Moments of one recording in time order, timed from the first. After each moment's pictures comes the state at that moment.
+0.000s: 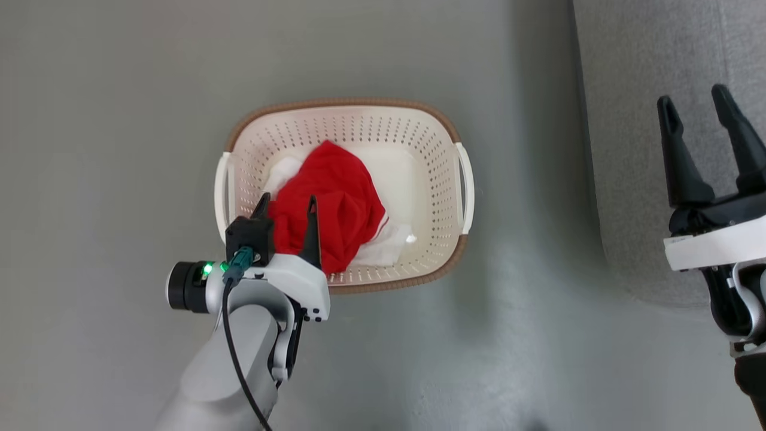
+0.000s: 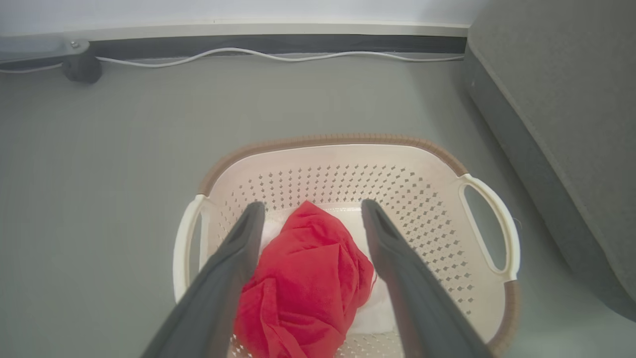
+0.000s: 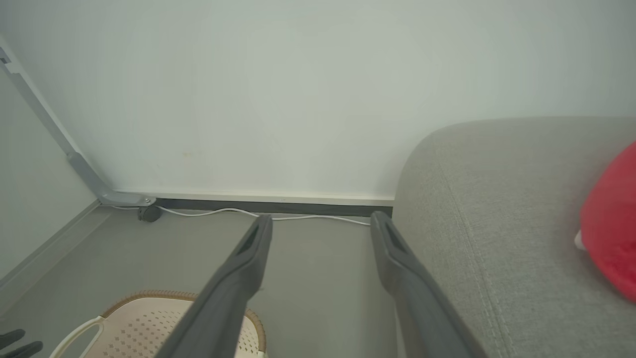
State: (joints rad) left arm -0.55 0.04 -0.50 0.69 -0.44 0.24 -0.26; right arm -0.45 -0.36 0.20 0.17 0.49 0.13 -0.26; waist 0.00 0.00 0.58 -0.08
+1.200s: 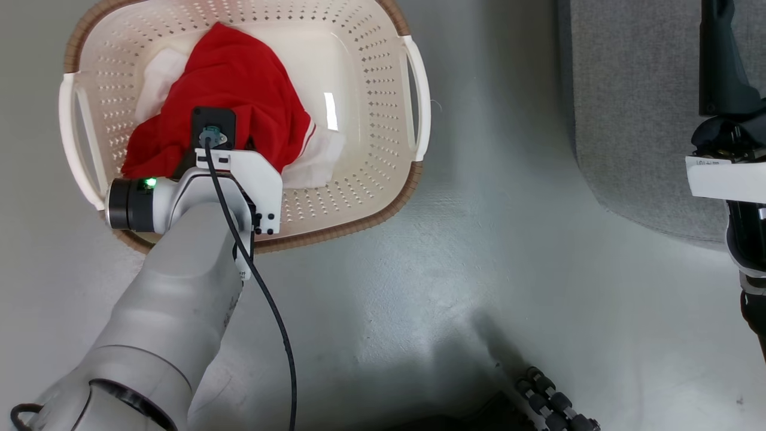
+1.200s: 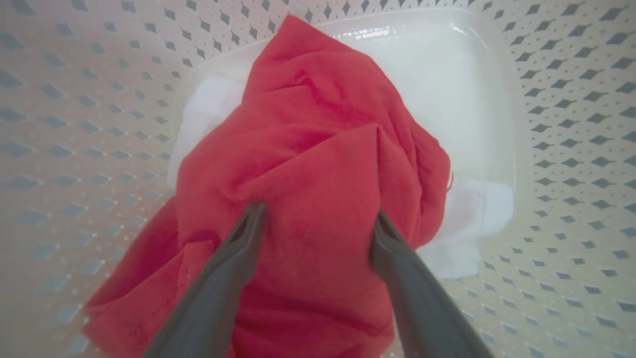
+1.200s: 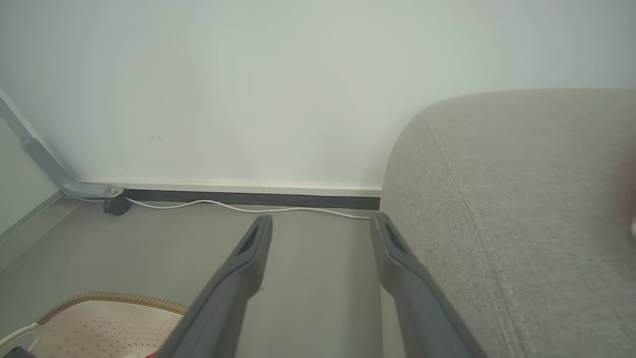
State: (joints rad) left arm -1.01 0.04 -0.80 1.22 -0.69 0.31 -0.07; right arm -0.63 -0.34 0.19 0.01 0.53 0.13 -0.26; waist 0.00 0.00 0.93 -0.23
